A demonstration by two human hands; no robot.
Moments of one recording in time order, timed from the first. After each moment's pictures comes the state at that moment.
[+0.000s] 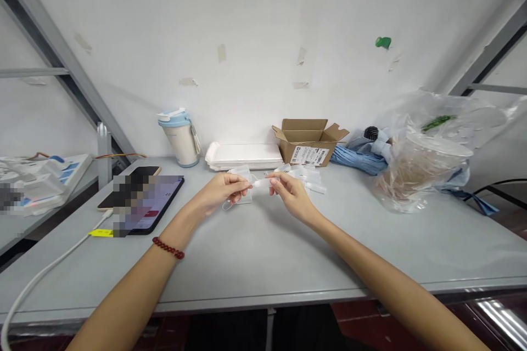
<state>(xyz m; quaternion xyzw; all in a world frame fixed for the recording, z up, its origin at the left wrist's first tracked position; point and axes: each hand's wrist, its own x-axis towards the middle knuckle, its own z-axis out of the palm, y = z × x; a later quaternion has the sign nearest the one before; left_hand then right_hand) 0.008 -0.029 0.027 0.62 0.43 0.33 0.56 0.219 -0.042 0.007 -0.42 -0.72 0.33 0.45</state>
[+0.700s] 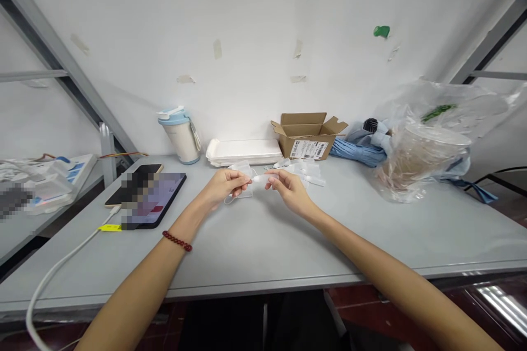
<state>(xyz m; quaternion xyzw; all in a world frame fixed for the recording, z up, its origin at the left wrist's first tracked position) 0.016 -0.033 0.027 0.62 0.44 0.37 0.53 0.217 -0.048 0.005 -0.42 -0.70 0.37 0.45</state>
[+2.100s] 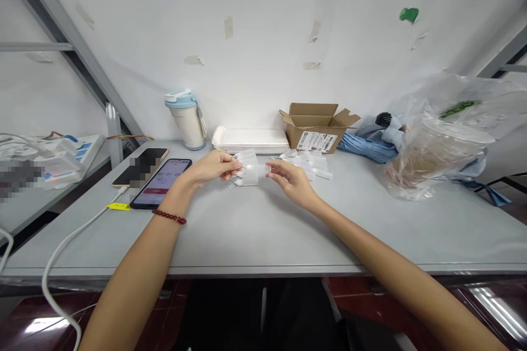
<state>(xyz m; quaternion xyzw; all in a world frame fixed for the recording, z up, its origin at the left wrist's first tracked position) -0.020 -0.023 0.043 0.69 0.48 0.26 0.48 0.215 -0.040 -0.009 -0.37 -0.76 0.28 0.45</state>
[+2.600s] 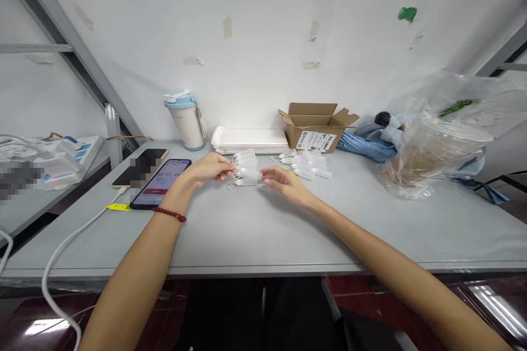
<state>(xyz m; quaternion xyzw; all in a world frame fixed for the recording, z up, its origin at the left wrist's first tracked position) -0.025 -0.015 0.035 0.61 0.56 0.25 0.50 0.211 -0.039 -0.016 -0.37 -0.69 0.49 0.38</state>
